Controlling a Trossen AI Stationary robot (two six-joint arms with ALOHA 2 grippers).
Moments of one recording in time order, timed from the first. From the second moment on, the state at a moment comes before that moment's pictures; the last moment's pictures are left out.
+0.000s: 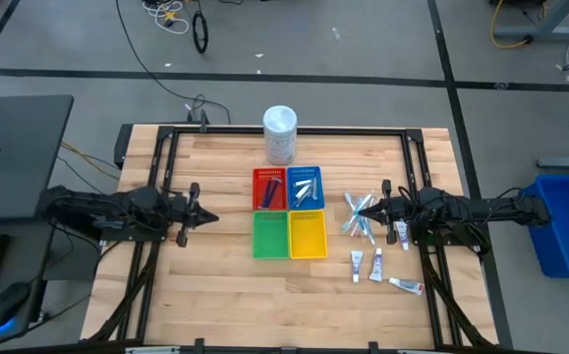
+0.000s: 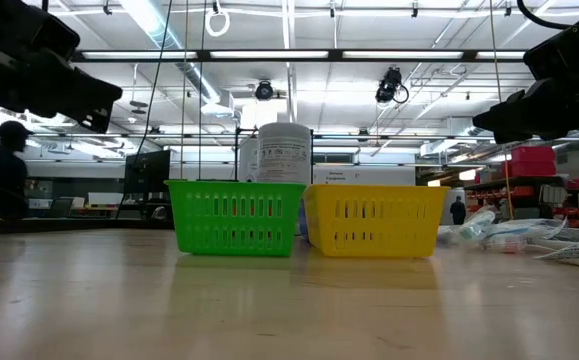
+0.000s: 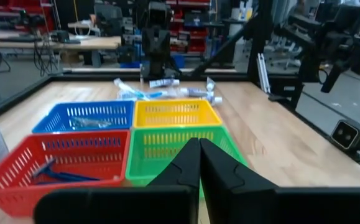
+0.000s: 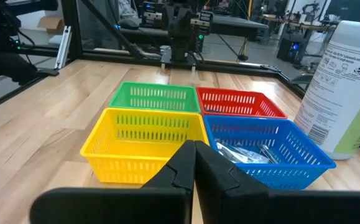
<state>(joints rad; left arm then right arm) -0.08 0.10 0.01 0.03 0.01 -0.04 0.01 0.18 0.01 0.01 0.00 -0.09</state>
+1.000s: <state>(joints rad) -0.08 0.00 0.01 0.02 -0.01 0.01 0.01 0.18 0.01 0.01 0.00 -0.09</state>
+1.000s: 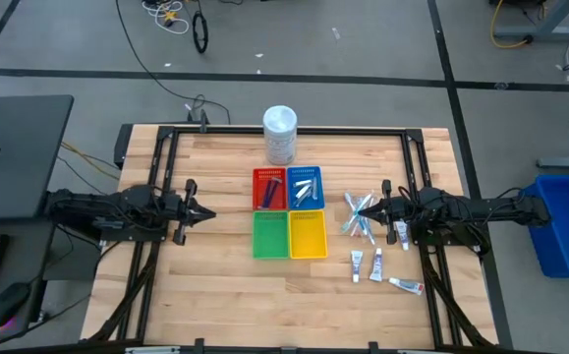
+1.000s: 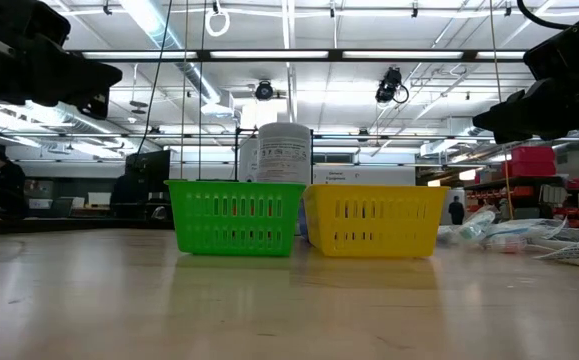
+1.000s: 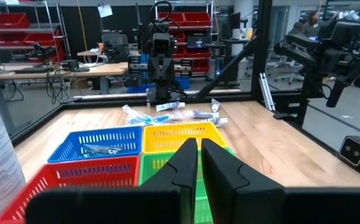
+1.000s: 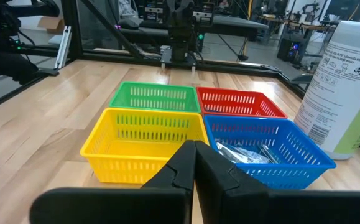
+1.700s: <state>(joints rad) -0.08 0.00 0.01 0.02 -0.01 -0.01 0.01 0.18 0.01 0.01 0.00 -0.09</state>
